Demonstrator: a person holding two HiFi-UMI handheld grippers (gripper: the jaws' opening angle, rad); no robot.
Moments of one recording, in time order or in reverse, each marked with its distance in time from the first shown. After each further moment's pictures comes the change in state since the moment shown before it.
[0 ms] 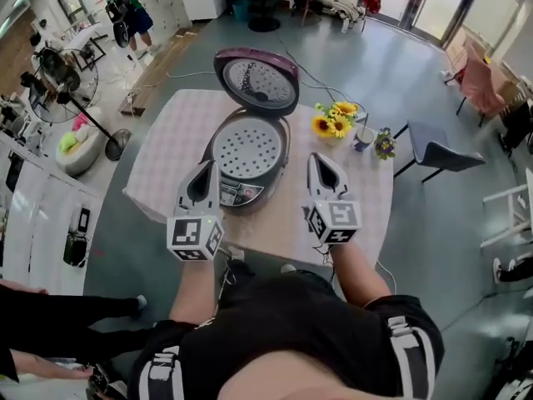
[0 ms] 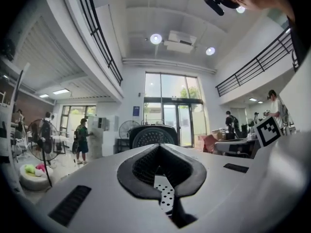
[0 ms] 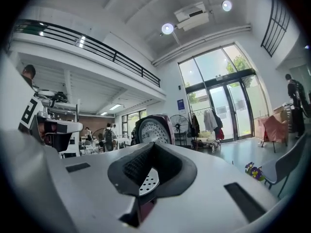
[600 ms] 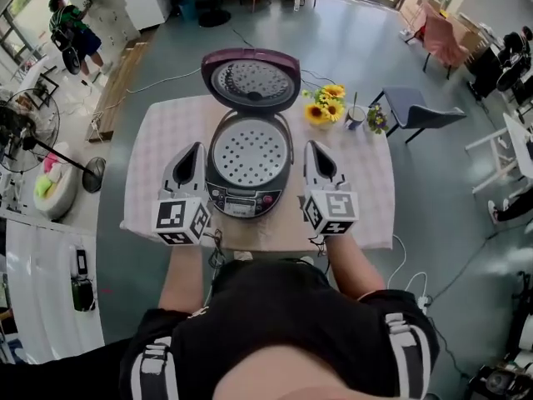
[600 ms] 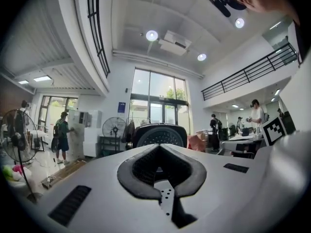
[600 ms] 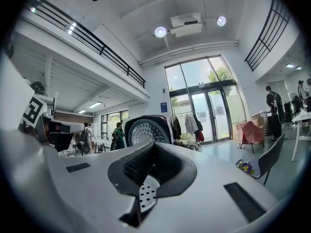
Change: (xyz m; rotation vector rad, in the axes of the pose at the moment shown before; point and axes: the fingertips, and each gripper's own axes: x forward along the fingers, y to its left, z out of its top) left arm 0.076 0.105 -0.006 -0.012 0.017 -0.234; right arm 0.055 0.040 -0.002 0.002 -0.022 -0.263
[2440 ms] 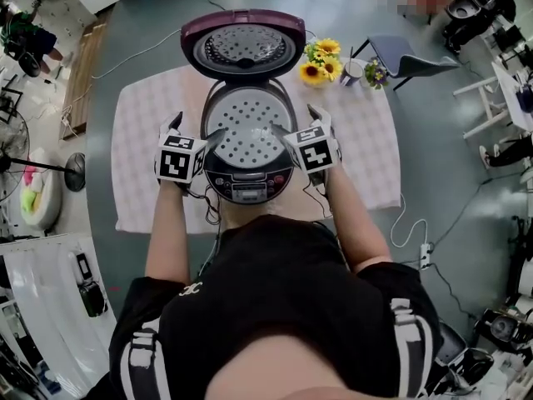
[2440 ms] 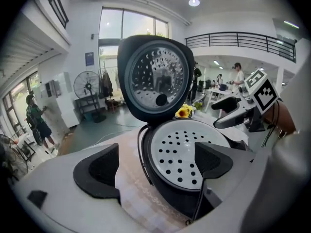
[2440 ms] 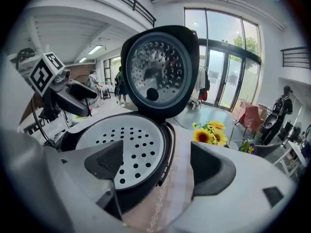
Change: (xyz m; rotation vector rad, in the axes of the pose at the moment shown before) left arm 0.099 0.046 -0.172 0.135 0.670 -0.304; right arm 0.089 0.015 -0.153 -0.172 0.686 0.045
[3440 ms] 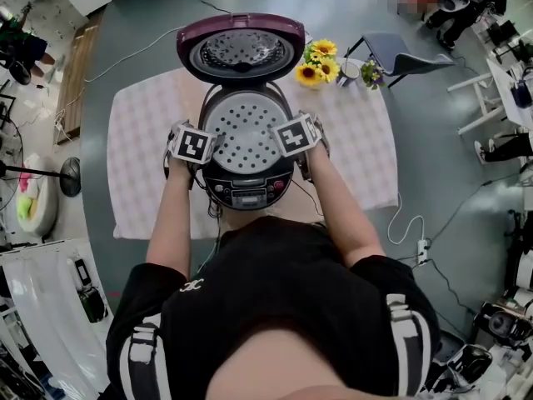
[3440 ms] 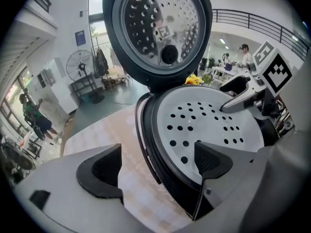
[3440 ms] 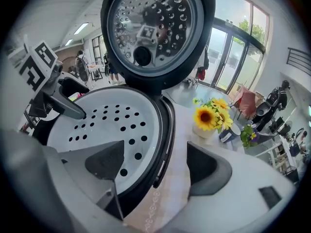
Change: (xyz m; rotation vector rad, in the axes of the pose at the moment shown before) left arm 0.076 0.021 -0.065 0.007 0.320 0.004; right arm 0.063 -0.012 -0.042 0.012 0.294 -0.054
